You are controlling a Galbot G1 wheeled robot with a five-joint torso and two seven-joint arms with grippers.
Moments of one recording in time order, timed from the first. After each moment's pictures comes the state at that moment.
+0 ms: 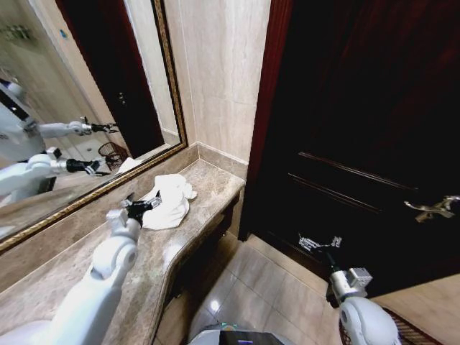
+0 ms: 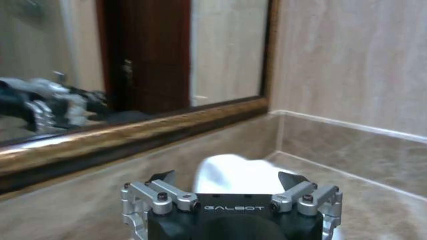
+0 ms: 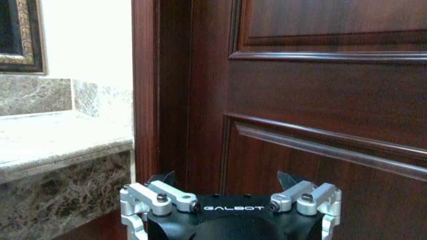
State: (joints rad) left arm 1.18 -1.01 -0.59 -2.05 -0.68 0.44 -0.32; right arm -1.64 1.39 0.79 2.11 0.20 -0.07 -0.17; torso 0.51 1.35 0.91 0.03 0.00
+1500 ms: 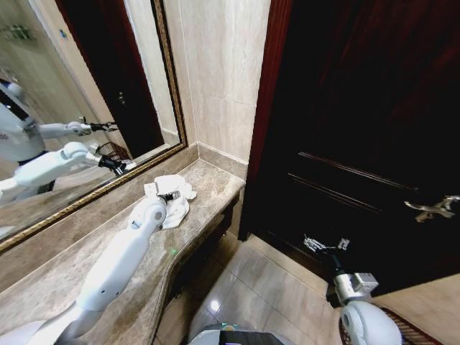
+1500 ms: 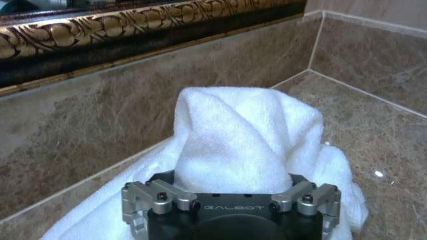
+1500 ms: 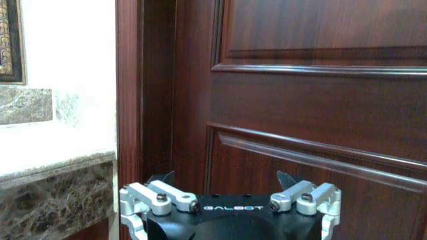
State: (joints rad) left arm 0.83 -0.98 -0.28 -1.82 -1.06 0.69 -0.81; right arm -1.65 1.41 0.82 2.11 0.22 -0.02 -0.15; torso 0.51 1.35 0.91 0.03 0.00
